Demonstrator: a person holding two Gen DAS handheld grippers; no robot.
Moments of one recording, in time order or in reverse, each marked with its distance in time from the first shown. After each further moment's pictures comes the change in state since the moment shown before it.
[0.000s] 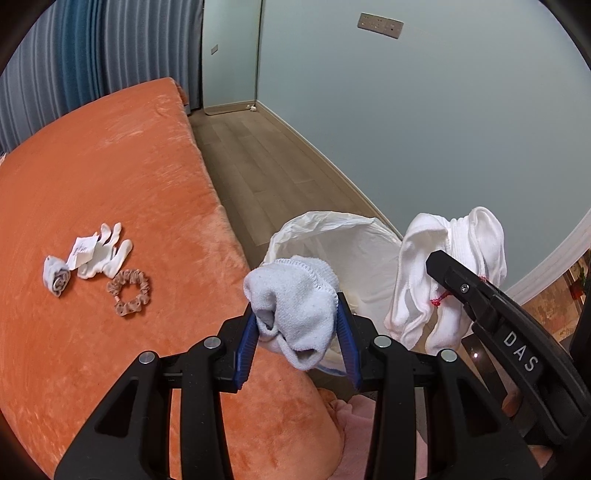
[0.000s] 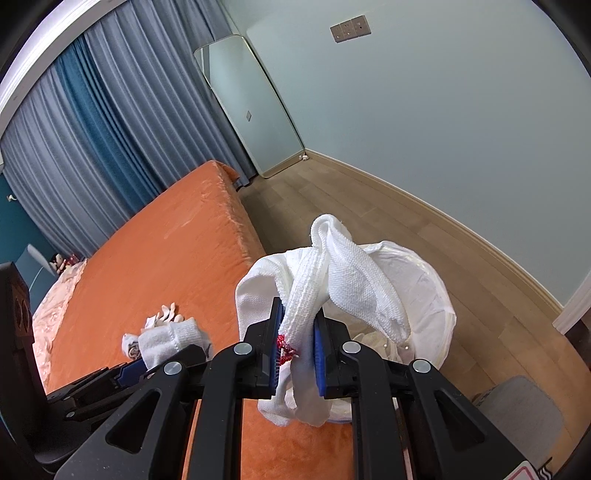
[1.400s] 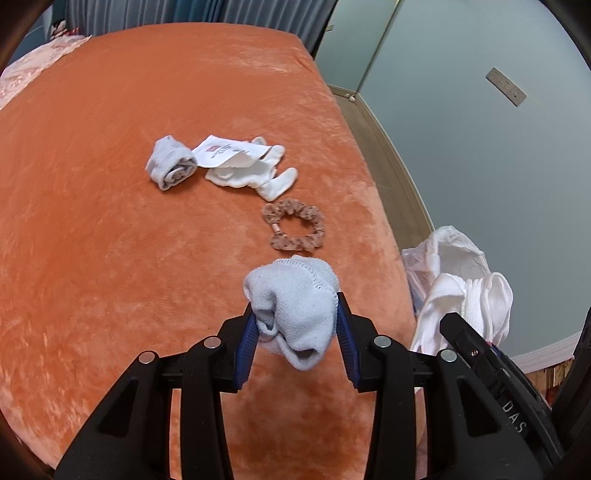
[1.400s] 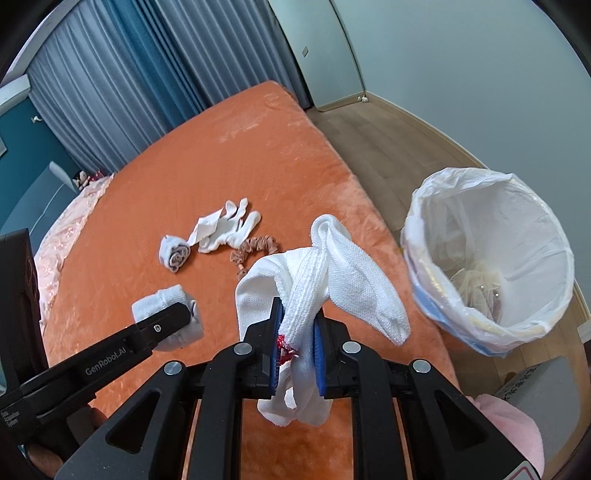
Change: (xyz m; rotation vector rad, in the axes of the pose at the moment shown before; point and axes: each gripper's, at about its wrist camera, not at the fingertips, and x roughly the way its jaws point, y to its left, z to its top) left arm -0.023 0.204 -0.072 -0.406 0.039 0.087; right arm 0.065 0.141 -0.091 -0.179 0.240 0.097
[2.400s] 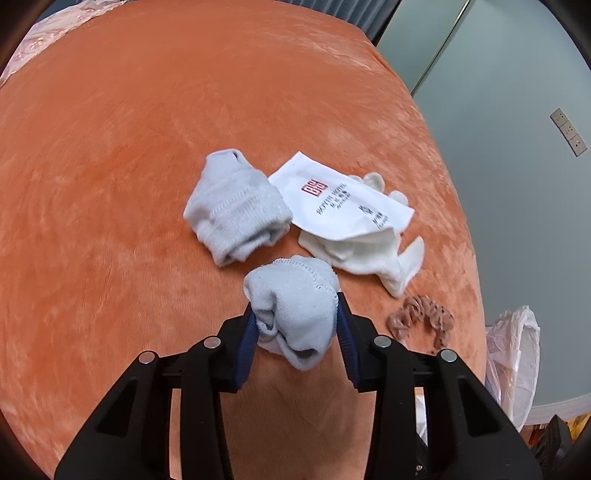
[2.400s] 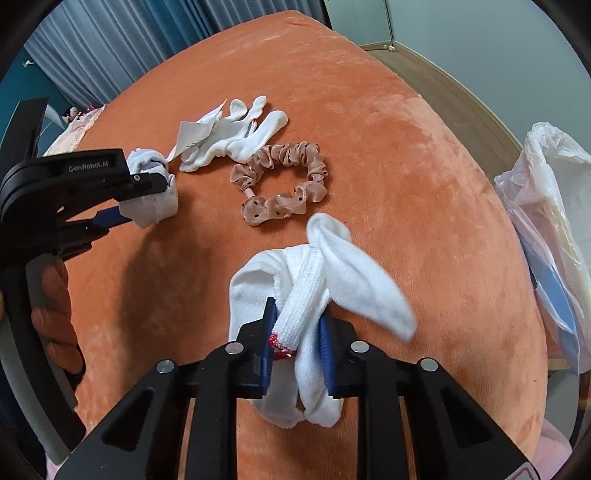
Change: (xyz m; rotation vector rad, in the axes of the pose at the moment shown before) left arm 0.105 0.118 0.083 -0.161 0.046 0.071; right arm 0.143 0.050 -0.028 -0.104 0.252 -0.033
